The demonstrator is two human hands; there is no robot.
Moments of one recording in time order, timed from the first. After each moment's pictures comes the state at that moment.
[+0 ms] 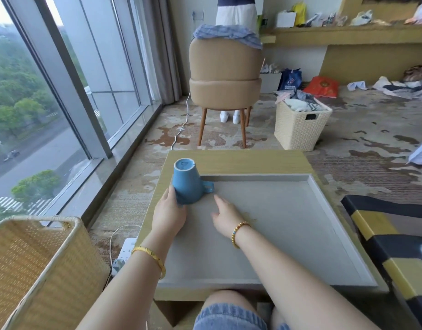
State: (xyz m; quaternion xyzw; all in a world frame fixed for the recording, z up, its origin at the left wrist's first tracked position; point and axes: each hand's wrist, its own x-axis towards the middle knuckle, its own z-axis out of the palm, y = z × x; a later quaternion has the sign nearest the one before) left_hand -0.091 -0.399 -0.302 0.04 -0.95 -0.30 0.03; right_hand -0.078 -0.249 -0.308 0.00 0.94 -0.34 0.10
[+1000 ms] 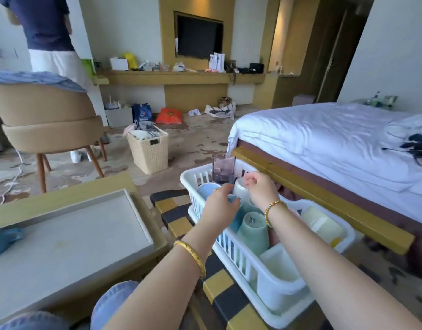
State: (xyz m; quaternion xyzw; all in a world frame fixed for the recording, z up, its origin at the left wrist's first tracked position) left_hand 0.186 0.023 -0.176 -0.37 -0.83 -0.41 -0.09; right_hand 0.238 0.133 -0.161 0.37 0.81 -0.38 -0.27
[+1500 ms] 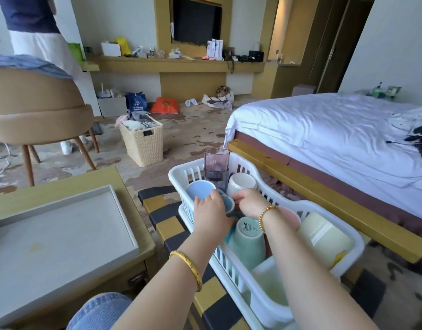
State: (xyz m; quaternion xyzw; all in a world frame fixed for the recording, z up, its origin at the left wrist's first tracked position) left_hand 0.170 0.050 -0.221 -0.38 -0.89 -0.24 -0.01; right_hand 0.225 0.154 -0.200 0.34 0.84 -0.42 -0.05
